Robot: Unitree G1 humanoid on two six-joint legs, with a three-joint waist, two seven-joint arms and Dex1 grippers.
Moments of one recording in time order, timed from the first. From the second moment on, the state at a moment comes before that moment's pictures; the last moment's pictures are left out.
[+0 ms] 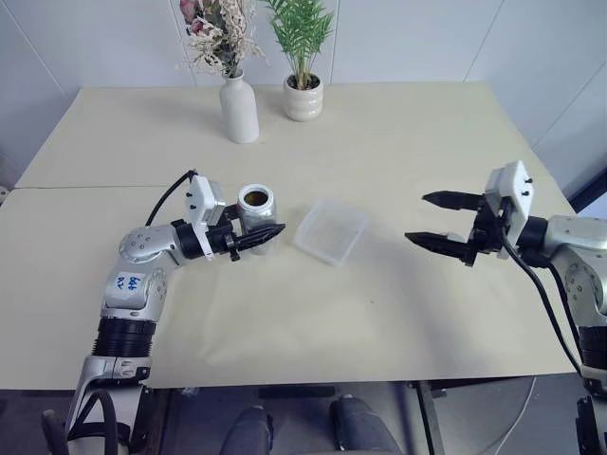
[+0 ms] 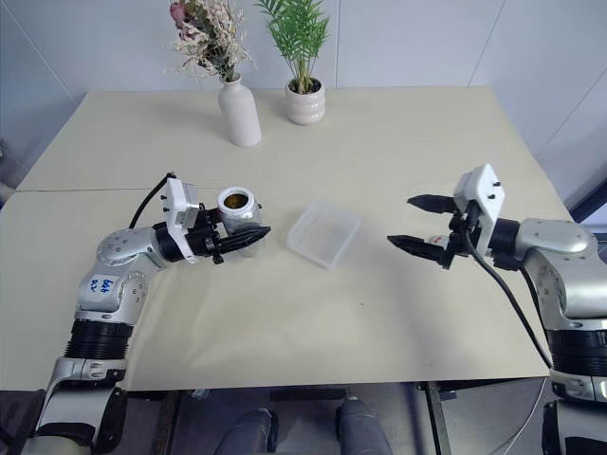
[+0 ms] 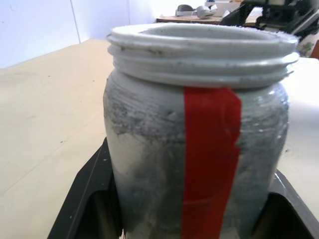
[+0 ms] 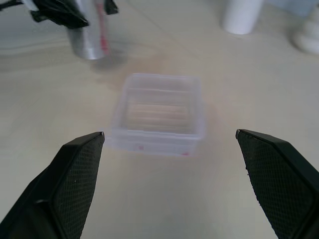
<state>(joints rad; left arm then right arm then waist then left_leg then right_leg) -0.59 0.49 0.06 0.18 -0.39 0.17 -0.97 -0.57 -0.83 -0.08 0.00 0.50 0.47 1.18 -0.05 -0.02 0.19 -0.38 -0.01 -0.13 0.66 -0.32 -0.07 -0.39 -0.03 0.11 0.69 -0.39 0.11</state>
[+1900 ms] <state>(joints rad) -1.67 0.31 -1.00 1.34 1.33 -0.48 0.92 -0.43 -0.67 -0.18 -0.26 0.69 0.66 0.83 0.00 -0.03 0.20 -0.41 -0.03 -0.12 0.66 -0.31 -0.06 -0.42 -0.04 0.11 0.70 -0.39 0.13</state>
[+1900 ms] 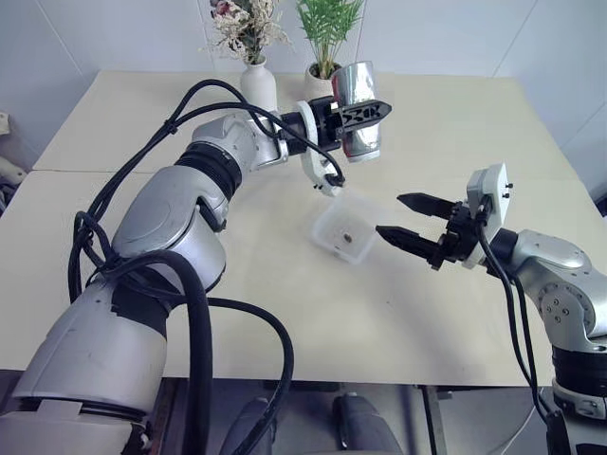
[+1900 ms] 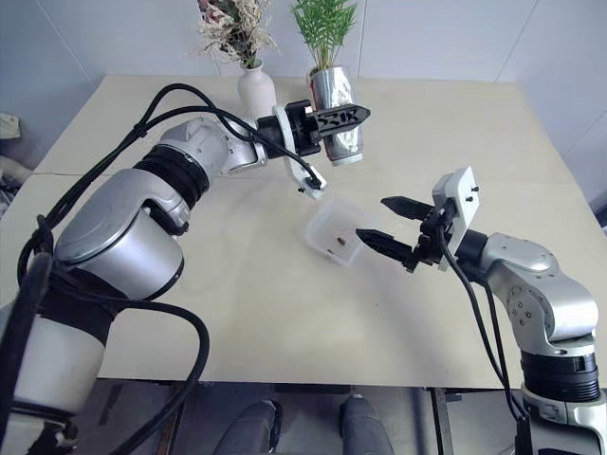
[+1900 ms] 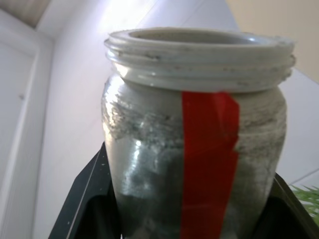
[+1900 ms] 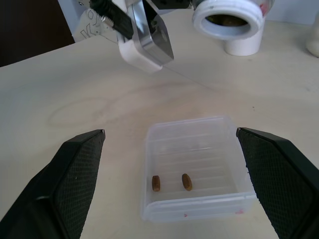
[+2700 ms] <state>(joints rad) -0.79 0.40 0.14 0.57 -0.20 -0.15 -0.42 -0.46 -0.73 -0.12 -0.23 0.66 0.63 0.96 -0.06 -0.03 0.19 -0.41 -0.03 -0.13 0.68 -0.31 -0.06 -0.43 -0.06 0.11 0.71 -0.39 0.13</state>
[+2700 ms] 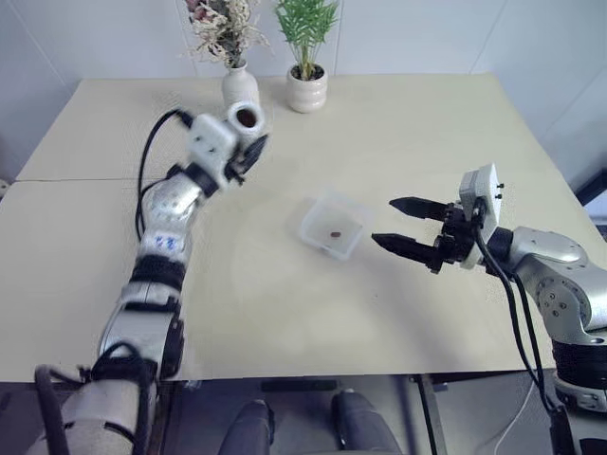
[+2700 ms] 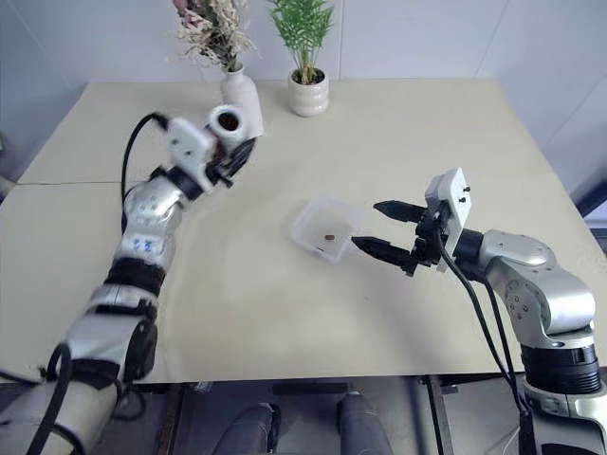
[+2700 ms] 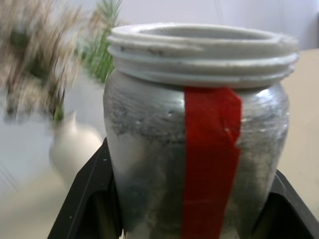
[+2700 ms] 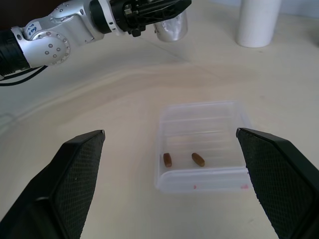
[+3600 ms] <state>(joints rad) -0.30 0.40 0.45 0.23 -0.27 0.04 -0.15 -0.56 -0.61 0.00 -0.20 0.56 0.37 1.11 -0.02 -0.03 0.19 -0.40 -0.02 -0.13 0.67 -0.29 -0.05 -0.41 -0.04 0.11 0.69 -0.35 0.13</state>
